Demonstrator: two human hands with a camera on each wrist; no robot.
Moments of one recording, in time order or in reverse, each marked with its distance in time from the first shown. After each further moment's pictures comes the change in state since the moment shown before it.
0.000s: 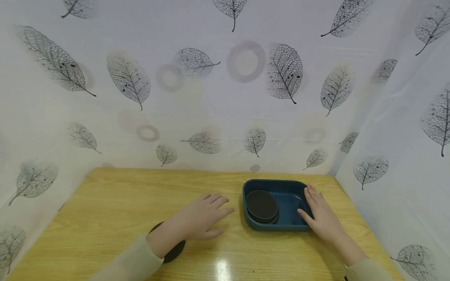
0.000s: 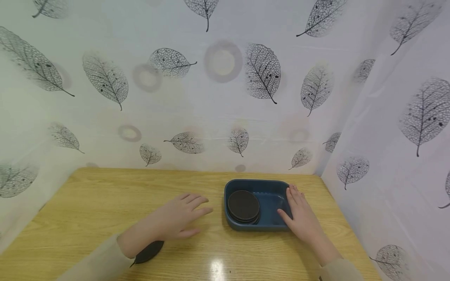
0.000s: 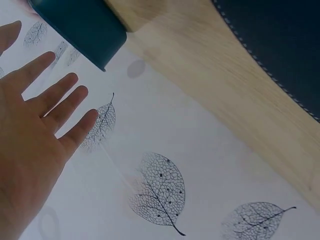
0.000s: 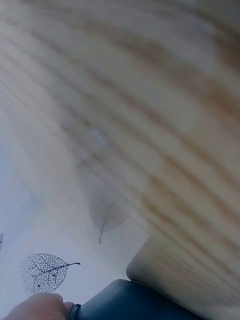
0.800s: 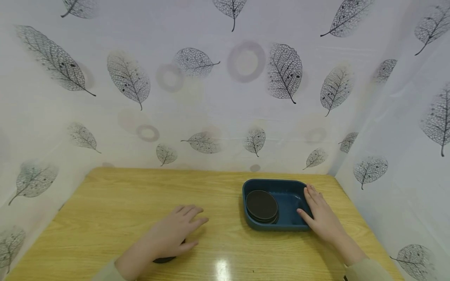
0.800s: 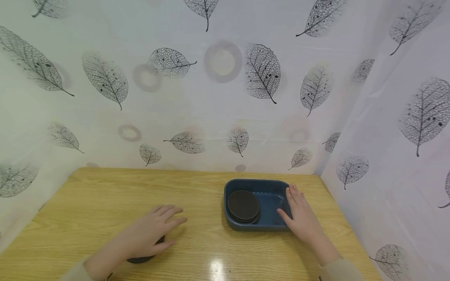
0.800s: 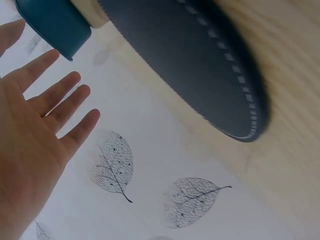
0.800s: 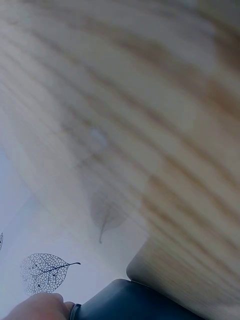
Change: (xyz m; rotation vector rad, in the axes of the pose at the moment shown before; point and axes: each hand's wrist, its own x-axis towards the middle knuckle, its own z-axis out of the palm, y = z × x) left_hand -0.070 0.001 0.024 -0.139 0.040 -0.146; right_hand 0.000 -0.001 -0.001 -0.006 -0.003 0.000
